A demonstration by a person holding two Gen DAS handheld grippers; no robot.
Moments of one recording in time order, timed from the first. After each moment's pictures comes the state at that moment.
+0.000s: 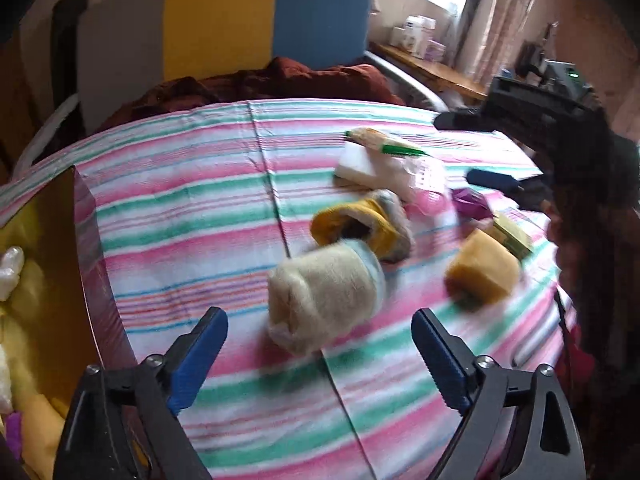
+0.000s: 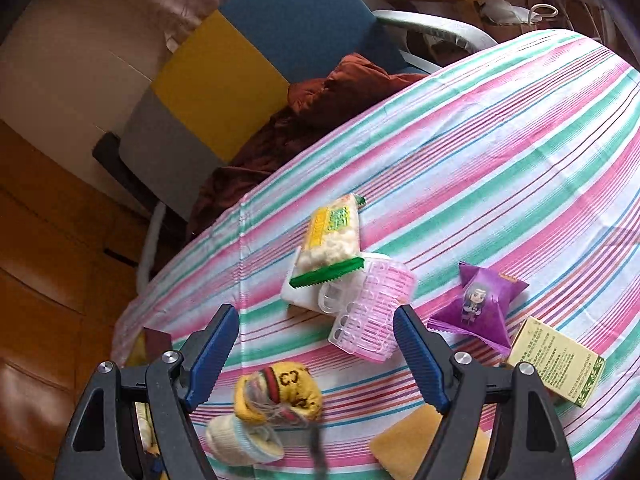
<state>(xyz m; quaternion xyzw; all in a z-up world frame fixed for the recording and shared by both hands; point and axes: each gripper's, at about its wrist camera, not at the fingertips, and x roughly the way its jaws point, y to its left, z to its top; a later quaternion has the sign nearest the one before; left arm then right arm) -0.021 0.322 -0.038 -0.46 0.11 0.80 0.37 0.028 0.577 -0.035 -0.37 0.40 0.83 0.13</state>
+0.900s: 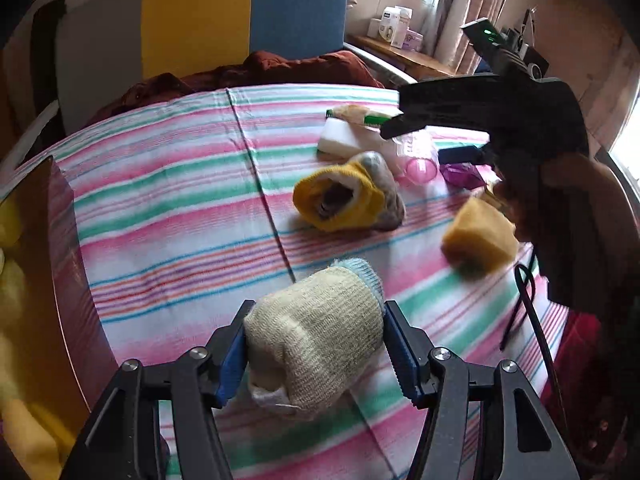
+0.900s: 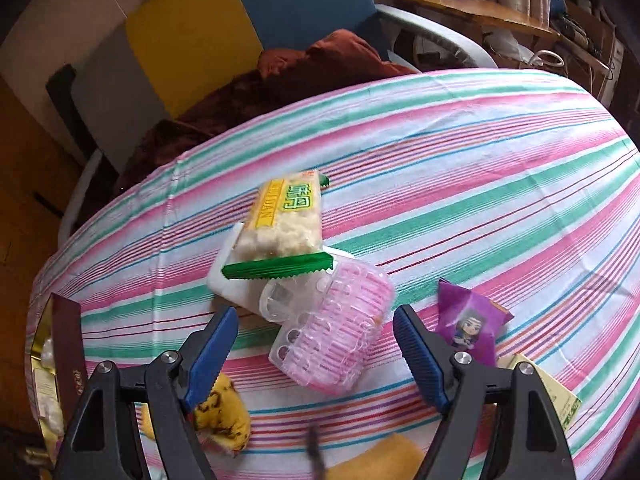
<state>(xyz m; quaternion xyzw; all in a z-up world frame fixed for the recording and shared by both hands) -0.005 0.311 -0.064 -0.45 0.12 0.78 0.41 -0.016 0.567 -0.062 -0.46 0.28 0.82 0.21</state>
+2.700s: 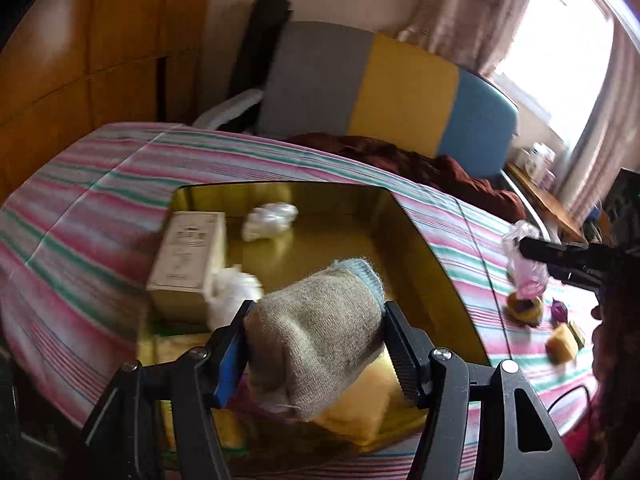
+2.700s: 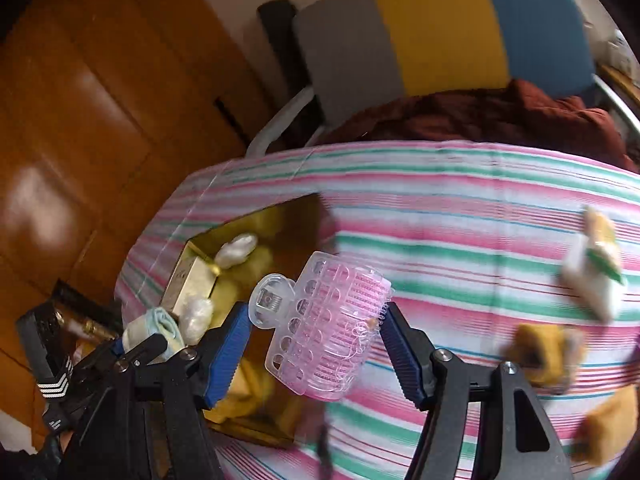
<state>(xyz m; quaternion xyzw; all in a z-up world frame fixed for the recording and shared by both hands) -0.056 0.034 -0.006 -0.39 -0.05 0.90 0.18 -0.060 0.319 0.015 -0.43 0.19 0.88 -0.10</state>
